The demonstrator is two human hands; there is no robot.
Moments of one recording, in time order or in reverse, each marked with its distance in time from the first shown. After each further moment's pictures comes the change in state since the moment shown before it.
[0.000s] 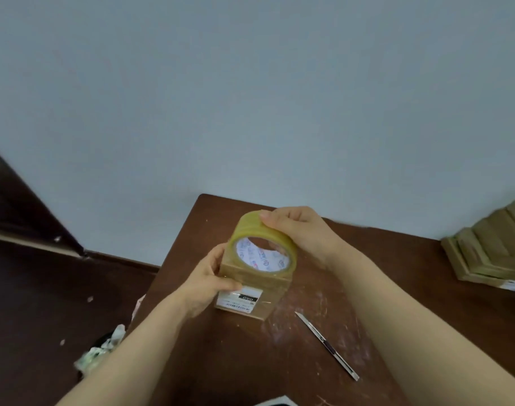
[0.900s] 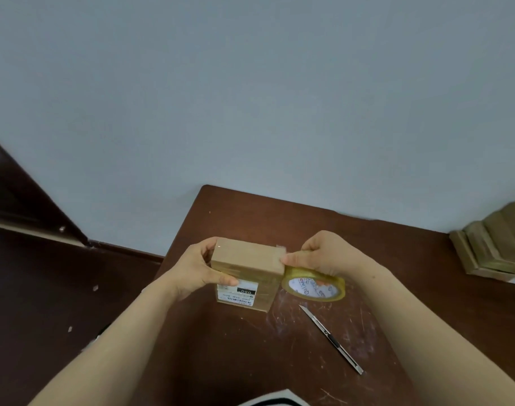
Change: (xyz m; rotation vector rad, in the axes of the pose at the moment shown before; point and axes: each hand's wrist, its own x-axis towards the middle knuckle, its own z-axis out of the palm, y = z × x) left_hand -0.001 0.014 -0.030 0.228 -0.038 -0.062; right_hand -0.006 0.052 -0.032 -0.601 0.009 0.344
